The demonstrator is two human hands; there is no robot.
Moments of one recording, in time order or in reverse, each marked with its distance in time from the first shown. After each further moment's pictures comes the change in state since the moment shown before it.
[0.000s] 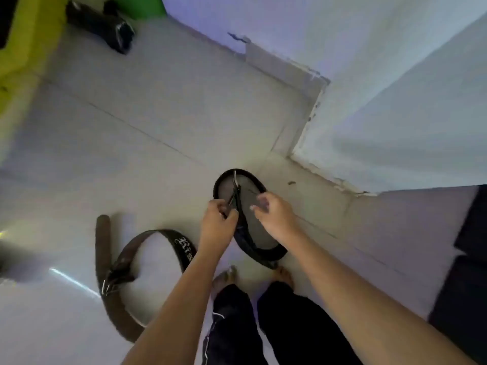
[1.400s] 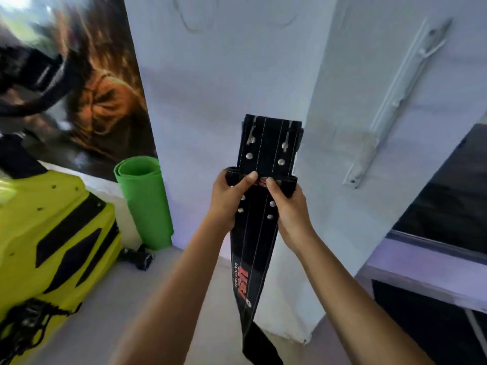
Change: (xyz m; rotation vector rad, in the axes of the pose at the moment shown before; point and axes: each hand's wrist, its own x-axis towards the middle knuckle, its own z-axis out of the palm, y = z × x) left_hand -0.446 0.436 -0.215 -0.639 -0.280 0.953; right_hand -0.445 -0.323 -0.354 0.912 0.623 -0.669
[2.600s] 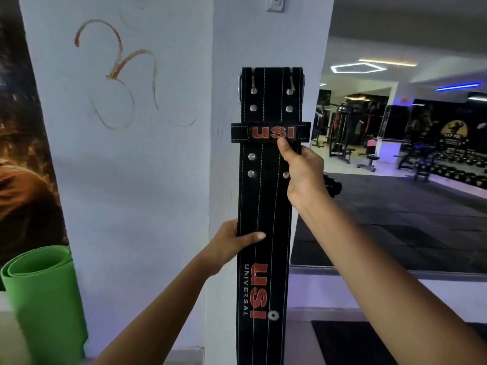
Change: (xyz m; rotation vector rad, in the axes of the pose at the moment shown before) left_hand -0.078 0.053 0.123 0.233 -0.777 0.156; right_hand -0.073 -0.223 -0.109 0.157 0.411 -0.416
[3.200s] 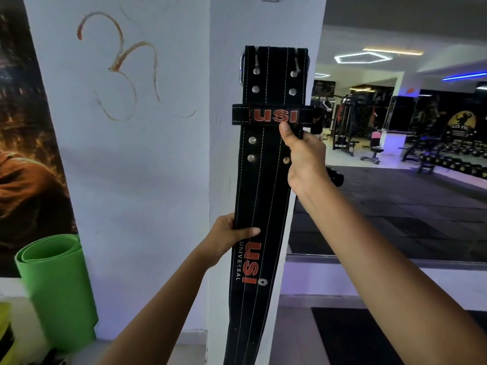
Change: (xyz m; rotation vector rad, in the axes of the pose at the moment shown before) left_hand -0.022 -0.015 0.009 0.002 0.069 -0.038; right_hand -0.019 -0.015 -0.014 0.014 0.004 0.002
